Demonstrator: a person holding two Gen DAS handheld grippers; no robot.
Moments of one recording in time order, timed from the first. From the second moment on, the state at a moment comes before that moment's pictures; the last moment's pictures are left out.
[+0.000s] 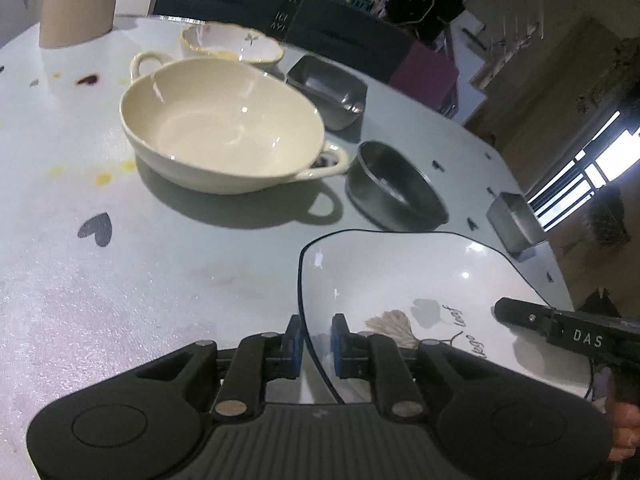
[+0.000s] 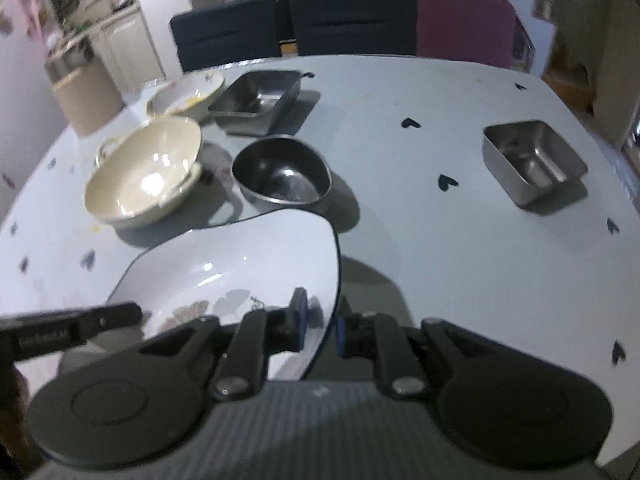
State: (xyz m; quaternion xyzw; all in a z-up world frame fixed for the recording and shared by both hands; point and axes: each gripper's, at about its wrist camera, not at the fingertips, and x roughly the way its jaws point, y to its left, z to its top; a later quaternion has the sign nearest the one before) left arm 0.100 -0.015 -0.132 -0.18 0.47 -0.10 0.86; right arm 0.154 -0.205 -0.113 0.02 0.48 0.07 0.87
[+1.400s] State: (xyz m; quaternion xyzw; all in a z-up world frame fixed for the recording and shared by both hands) left arm 0.124 -0.029 -0.145 -0.15 0.48 -0.10 0.86; right arm 0.169 -0.208 -0.159 0.00 0.58 0.06 0.82
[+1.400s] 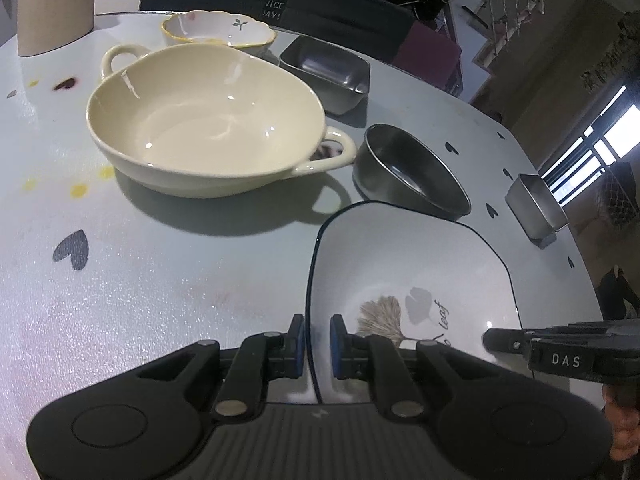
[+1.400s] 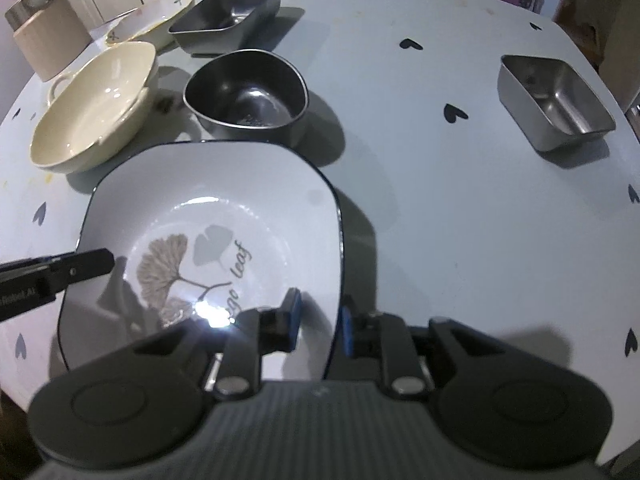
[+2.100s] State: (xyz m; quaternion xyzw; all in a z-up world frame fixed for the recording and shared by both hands) left arm 0.120 -0.036 -0.141 -0.10 0.49 -0.10 0.86; right arm 0.163 -0.207 -0.157 -0.02 0.56 0.06 0.83
